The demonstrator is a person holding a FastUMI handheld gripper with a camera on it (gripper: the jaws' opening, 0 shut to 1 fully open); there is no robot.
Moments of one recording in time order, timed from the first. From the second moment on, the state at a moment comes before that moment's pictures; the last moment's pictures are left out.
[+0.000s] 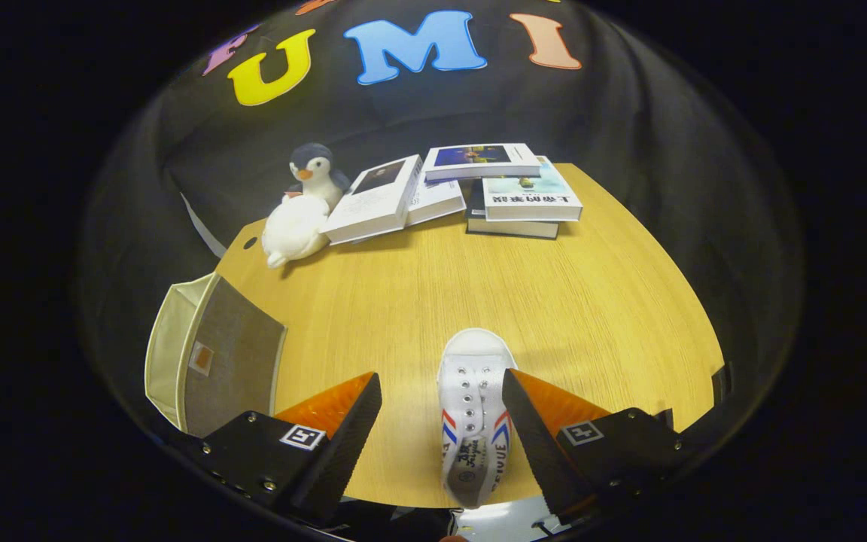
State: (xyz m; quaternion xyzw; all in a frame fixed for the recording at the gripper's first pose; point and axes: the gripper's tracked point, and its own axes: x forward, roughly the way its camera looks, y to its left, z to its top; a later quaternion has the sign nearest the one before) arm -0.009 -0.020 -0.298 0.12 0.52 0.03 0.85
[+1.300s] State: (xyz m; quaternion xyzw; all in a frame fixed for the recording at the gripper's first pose) arm -0.058 -0.055 -0.395 0.09 0.63 0.02 0.77
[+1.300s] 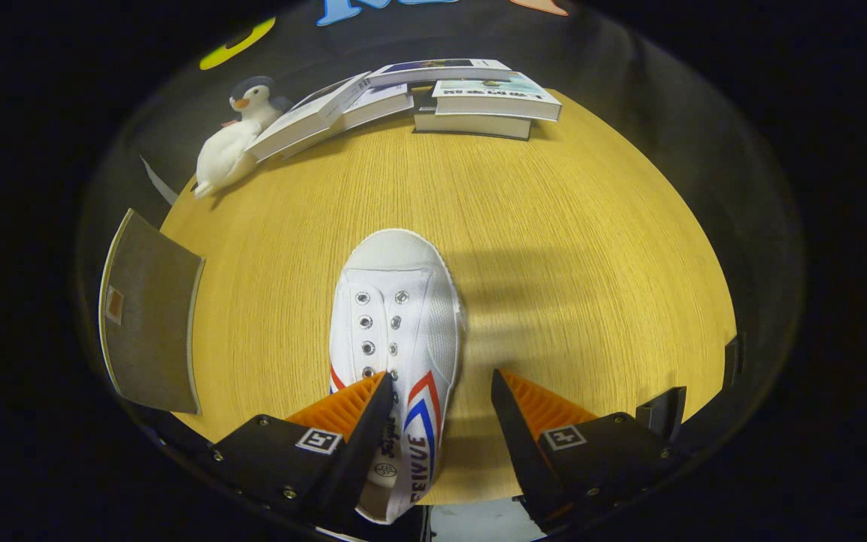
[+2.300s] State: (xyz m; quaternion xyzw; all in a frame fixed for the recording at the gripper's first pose) arm -0.059 -0.028 -0.389 0.27 0.62 -0.01 0.74
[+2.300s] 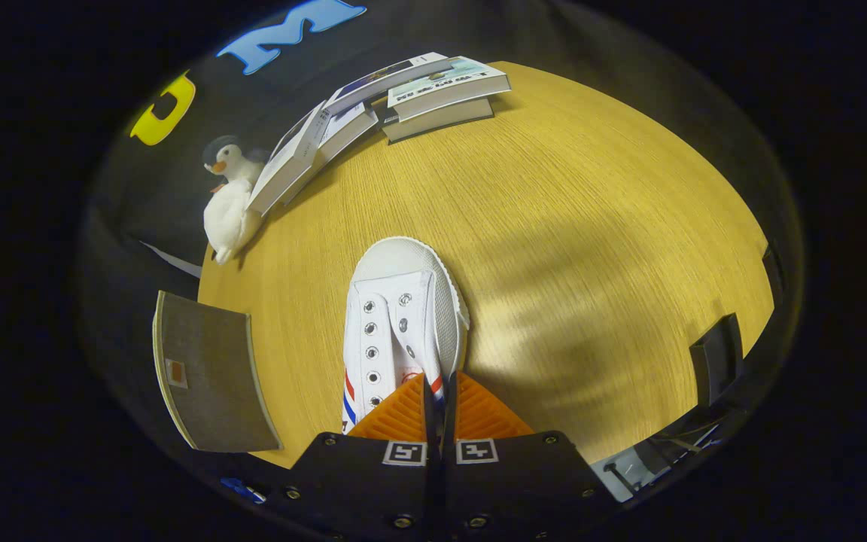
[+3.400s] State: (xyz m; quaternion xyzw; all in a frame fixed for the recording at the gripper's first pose) arm -0.004 0.114 -0.239 0.28 0.56 0.09 0.77
